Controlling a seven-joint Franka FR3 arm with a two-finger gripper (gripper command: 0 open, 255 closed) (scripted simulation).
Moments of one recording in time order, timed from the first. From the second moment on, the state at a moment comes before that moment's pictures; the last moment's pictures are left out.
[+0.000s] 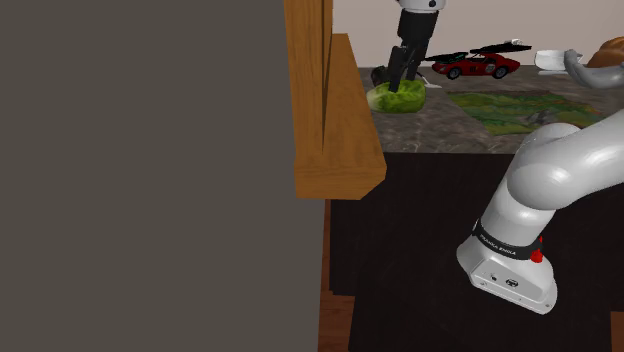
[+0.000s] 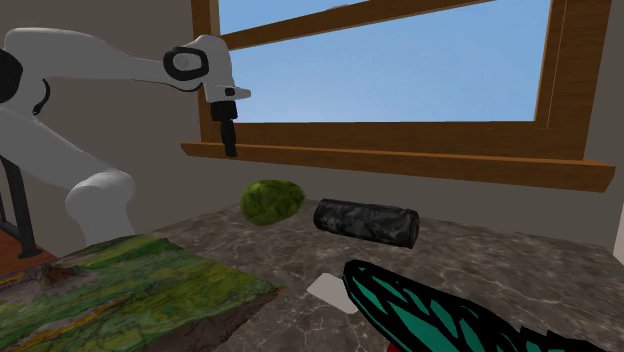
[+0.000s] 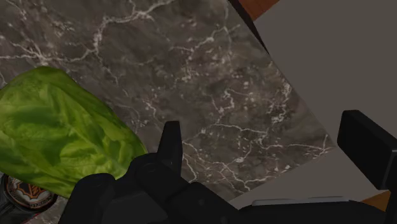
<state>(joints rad) -0.02 -0.79 0.04 -2.41 -0.04 1.72 -0.02</state>
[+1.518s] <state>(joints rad) -0.22 -0.08 -0.14 -1.88 -0.03 1.89 0.16</state>
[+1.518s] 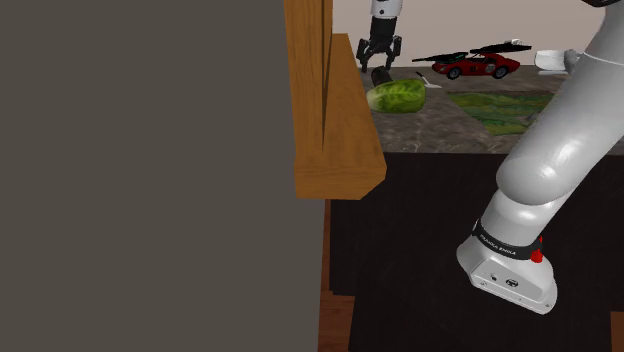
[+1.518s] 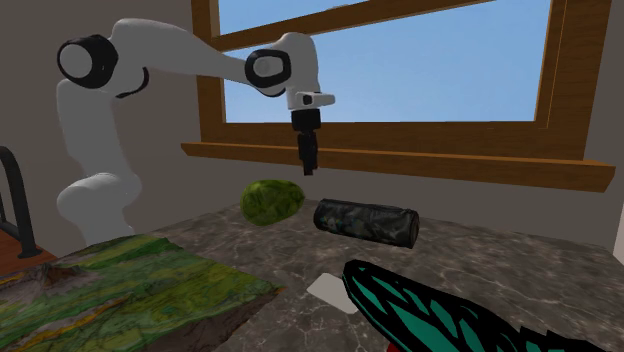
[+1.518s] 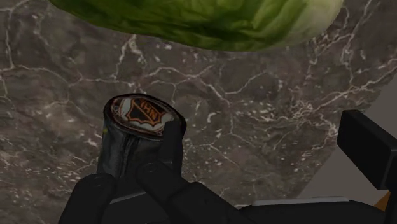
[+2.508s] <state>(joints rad) -0.39 0.41 -0.26 -1.29 0.12 1.77 0.23</state>
